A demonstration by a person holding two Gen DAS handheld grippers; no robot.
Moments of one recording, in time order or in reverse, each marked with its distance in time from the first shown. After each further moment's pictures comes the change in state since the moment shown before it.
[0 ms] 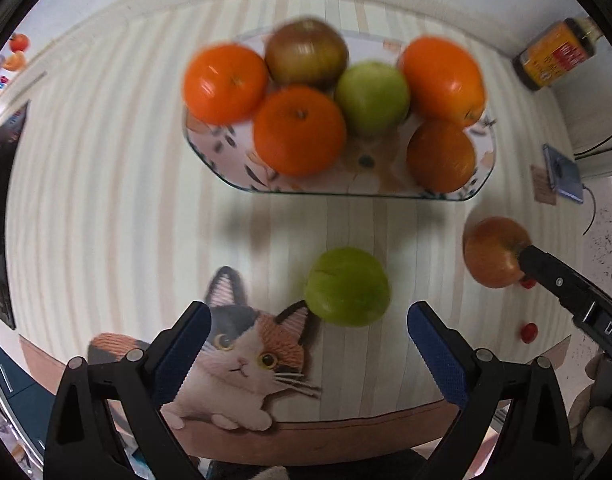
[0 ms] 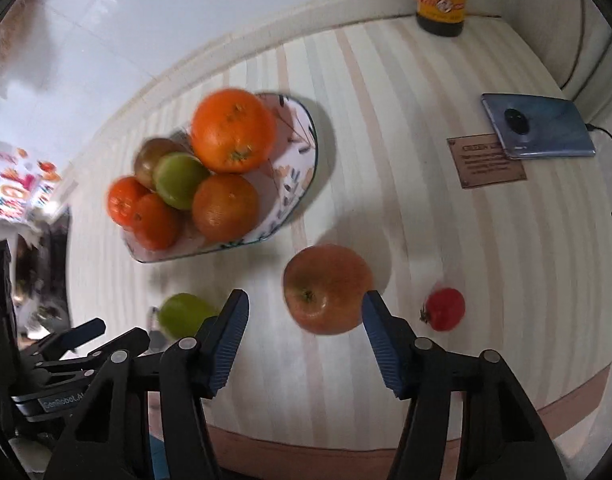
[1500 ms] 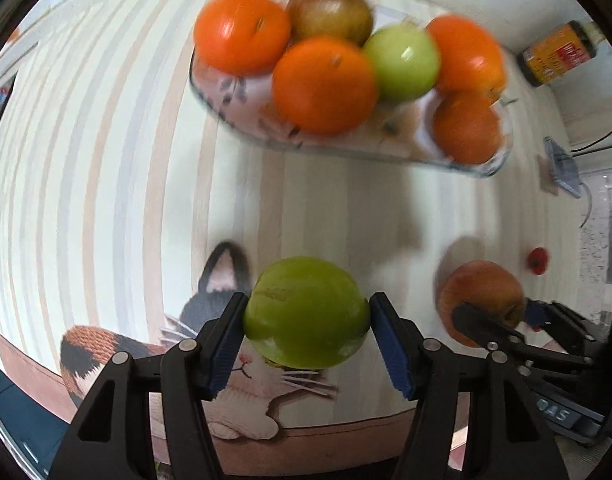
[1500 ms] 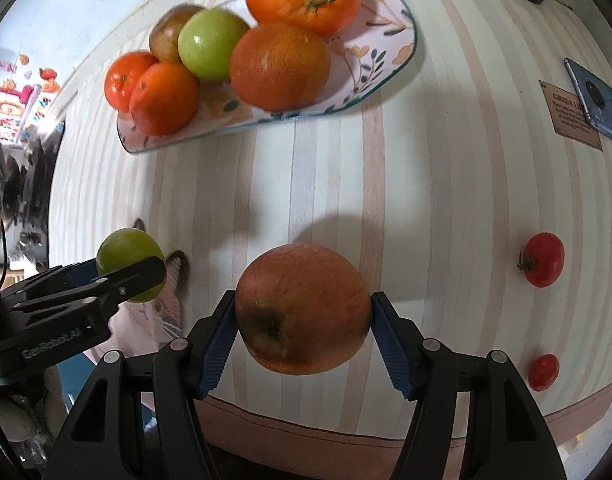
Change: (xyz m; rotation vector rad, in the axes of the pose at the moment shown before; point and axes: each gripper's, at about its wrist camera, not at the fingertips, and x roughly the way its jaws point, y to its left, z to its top) left arm 0.008 0.032 -0.020 -0.010 -0.021 -0.086; right arm 0.062 0.051 -0.058 -0.128 0.113 0.042
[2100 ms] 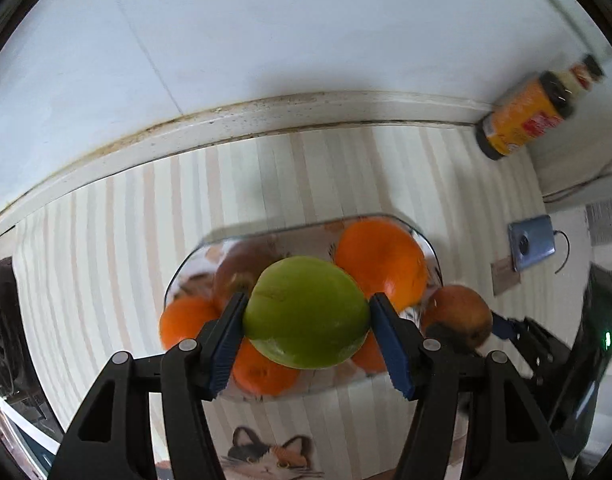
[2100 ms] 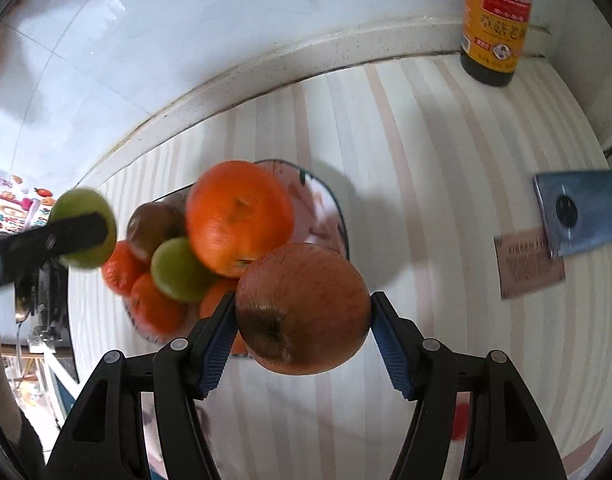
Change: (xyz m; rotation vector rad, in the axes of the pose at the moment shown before) left arm -0.050 -0.075 0.181 0.198 -0.045 0.055; right arm -0.050 -0.047 0.118 0.108 -0.203 0.014
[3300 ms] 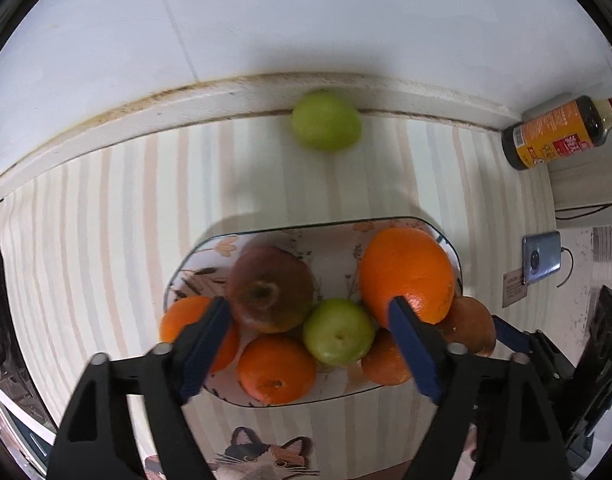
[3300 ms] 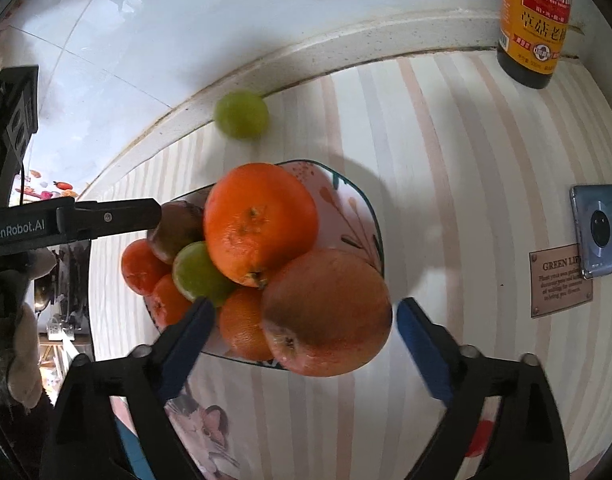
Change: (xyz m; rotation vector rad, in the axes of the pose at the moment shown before) left arm 0.018 0.024 0.003 -0.074 0.056 -0.016; right arm 0.004 0.011 0.008 -0.022 0.036 0.091
